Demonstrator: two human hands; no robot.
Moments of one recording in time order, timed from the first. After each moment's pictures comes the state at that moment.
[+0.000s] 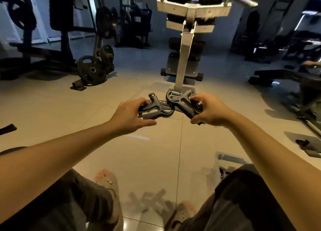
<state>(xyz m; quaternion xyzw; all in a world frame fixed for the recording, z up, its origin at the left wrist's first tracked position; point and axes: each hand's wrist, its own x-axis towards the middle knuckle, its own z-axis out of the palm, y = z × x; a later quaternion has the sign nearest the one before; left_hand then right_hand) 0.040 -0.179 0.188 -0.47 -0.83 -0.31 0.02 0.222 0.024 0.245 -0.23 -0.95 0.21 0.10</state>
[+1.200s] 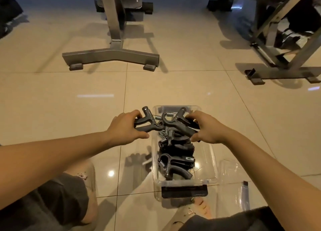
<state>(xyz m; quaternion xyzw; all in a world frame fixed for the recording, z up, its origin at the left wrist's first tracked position) 0.207 0.059 0.014 -0.51 -0.81 -0.17 -0.22 0.453 0.212 0.054 -0.36 -0.88 0.30 -0.07</state>
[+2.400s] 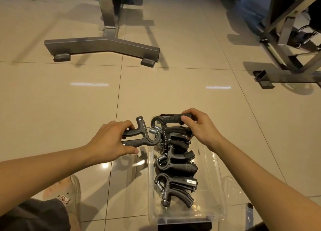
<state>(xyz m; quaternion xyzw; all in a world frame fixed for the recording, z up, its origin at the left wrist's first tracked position) 0.157 0.092 -0.022 -0.55 -0.79 -0.16 -0.23 0.385 0.287 -0.018 -0.43 -0.72 0.52 0.14</state>
